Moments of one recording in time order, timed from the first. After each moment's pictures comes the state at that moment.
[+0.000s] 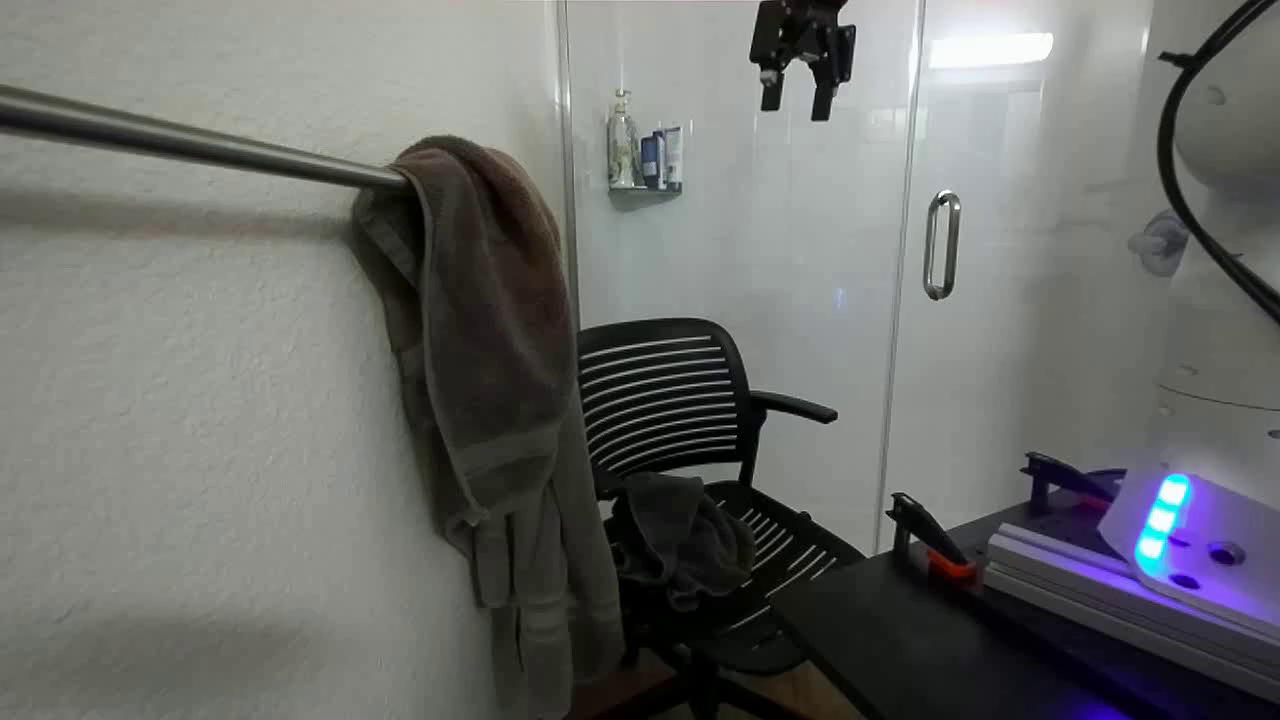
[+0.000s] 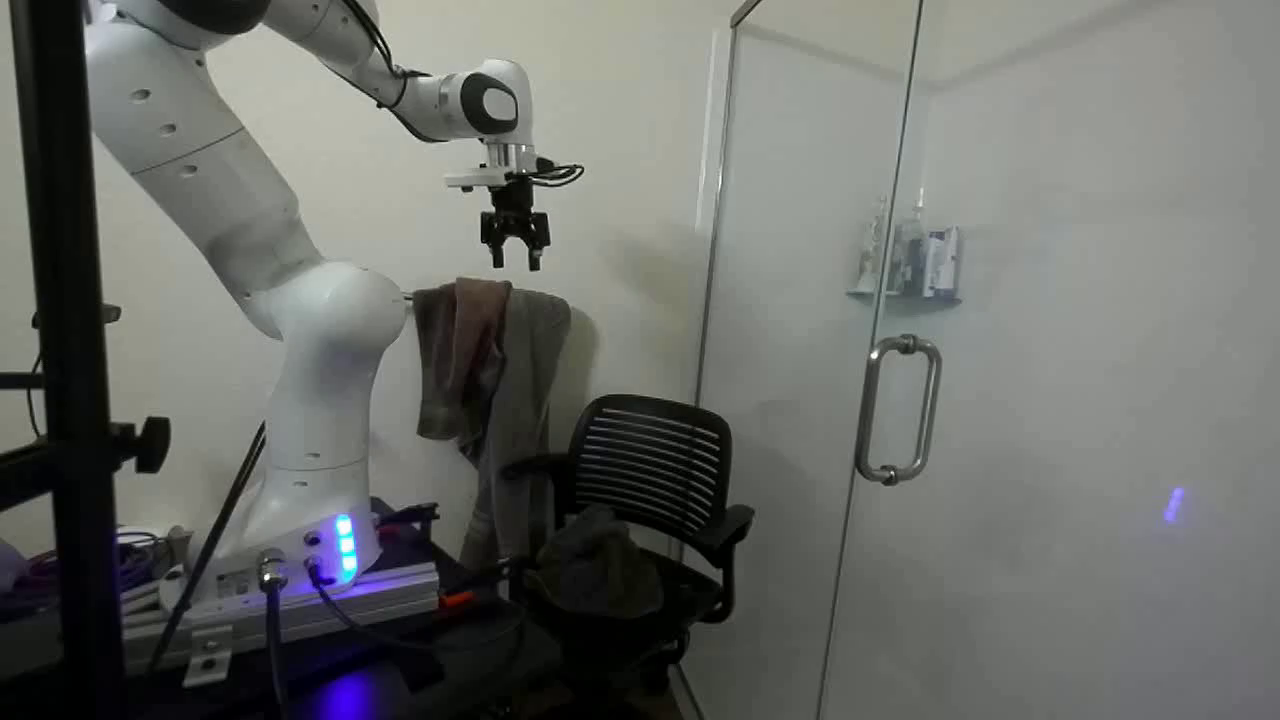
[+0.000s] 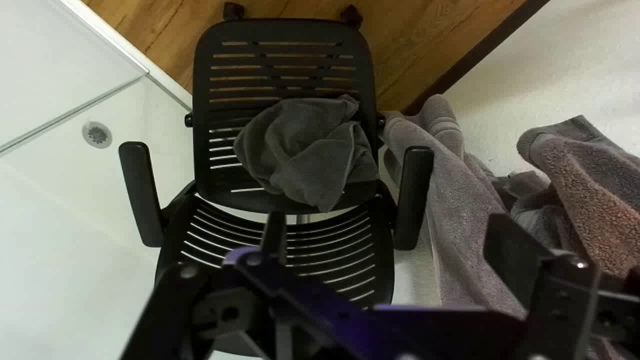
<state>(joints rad) 0.17 -0.67 0.15 -2.39 0.08 1.89 0.03</state>
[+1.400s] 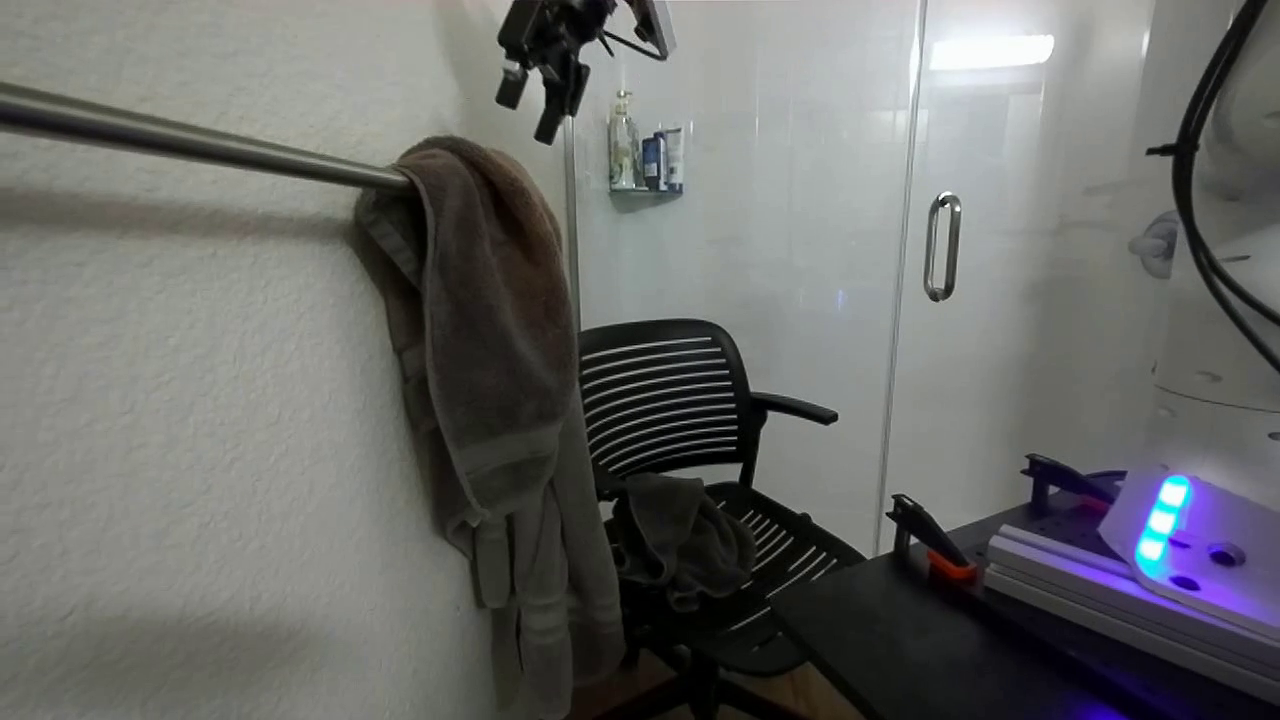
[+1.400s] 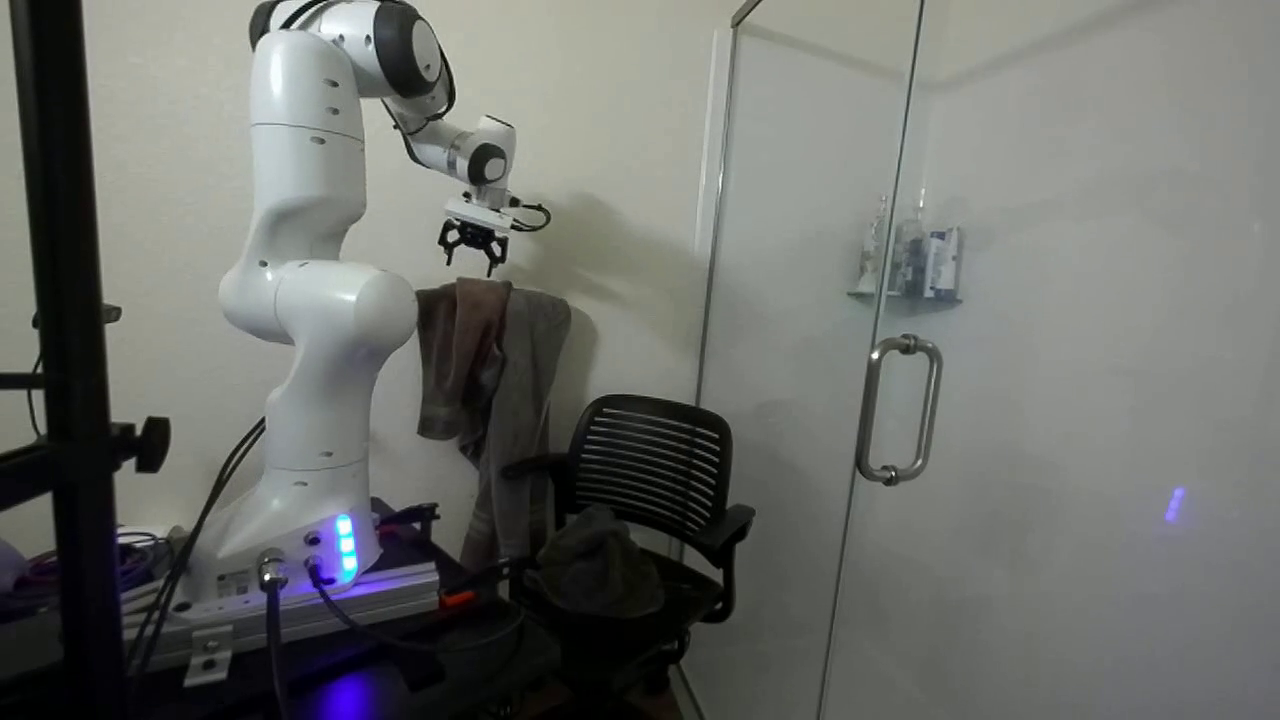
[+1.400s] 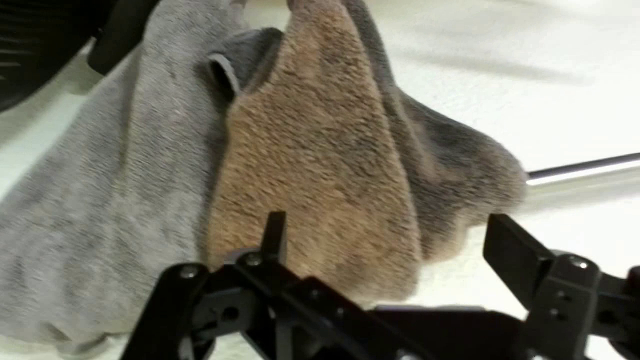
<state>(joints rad) 0.41 -0.06 0.29 -1.93 0.35 2.19 -0.40</state>
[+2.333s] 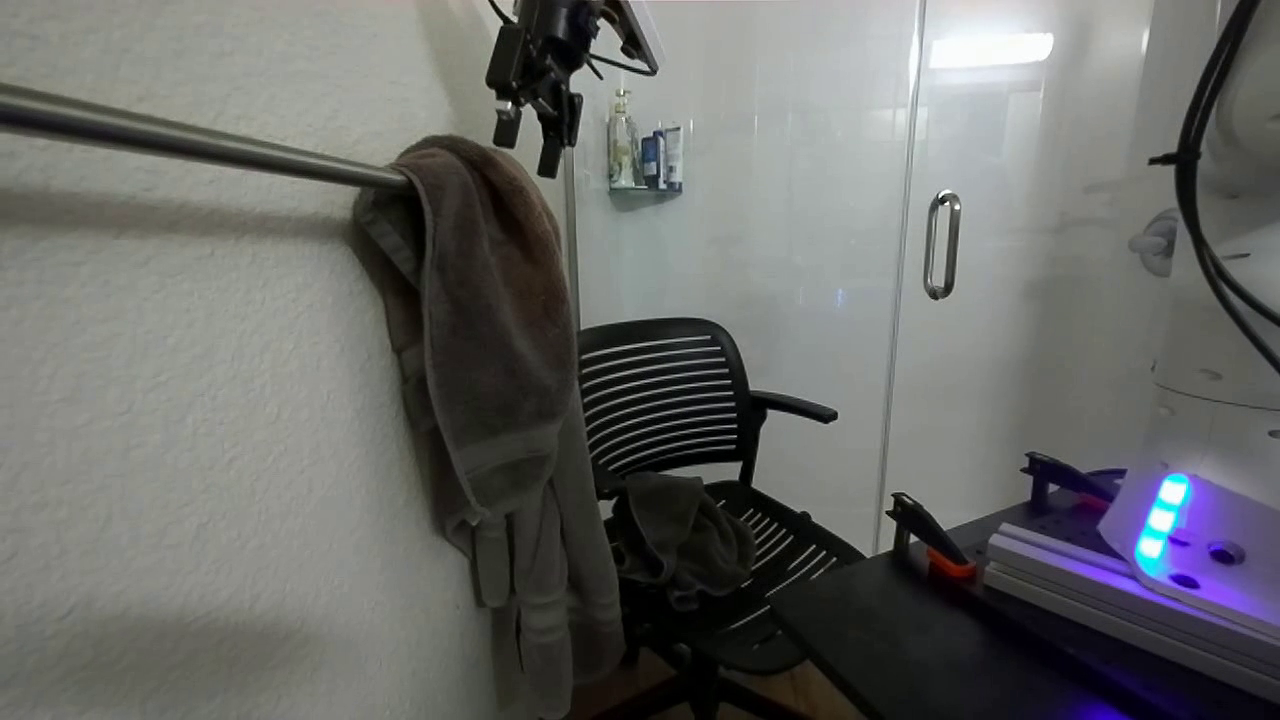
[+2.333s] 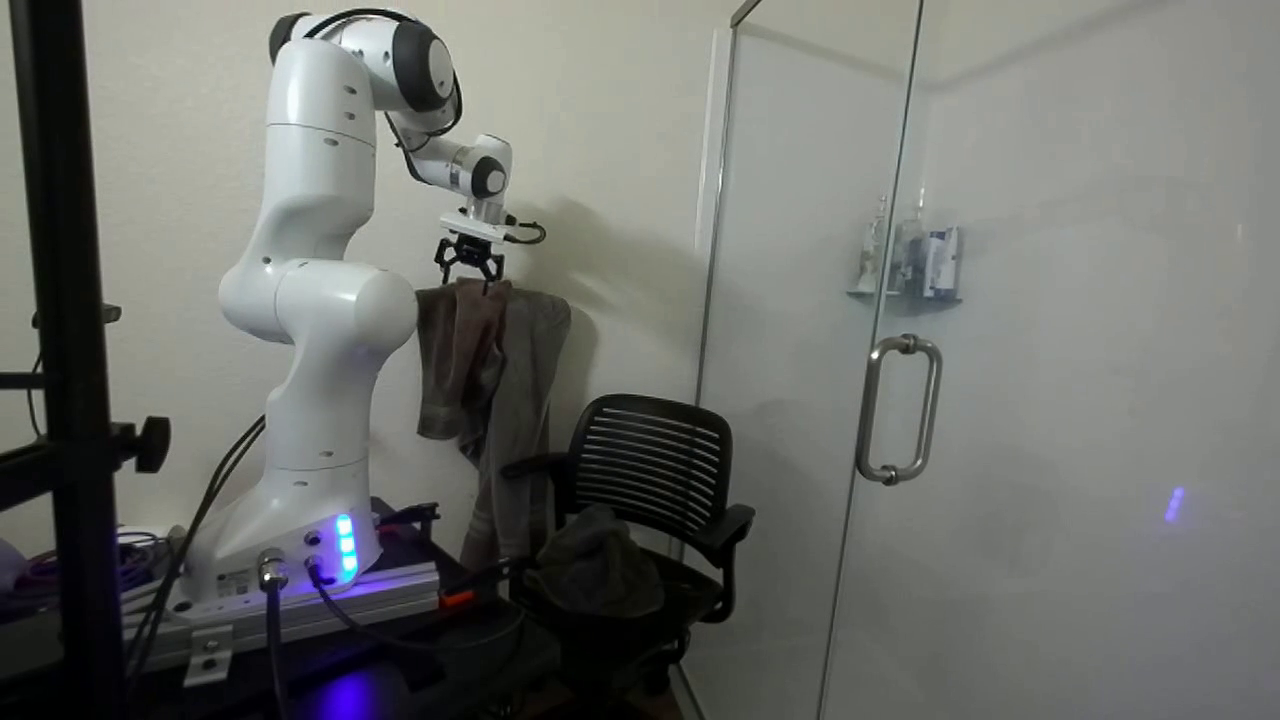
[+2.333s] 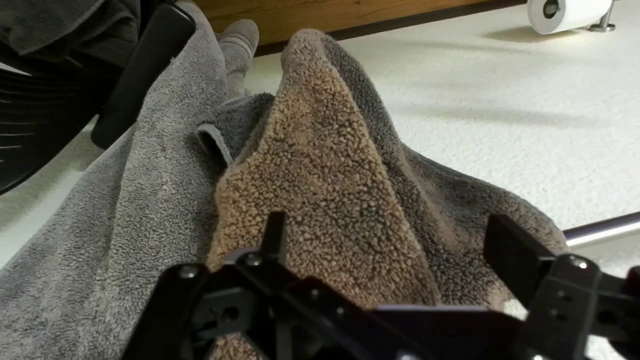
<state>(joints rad) 0.41 0.03 0.32 -1.89 0.24 2.11 -0.25</state>
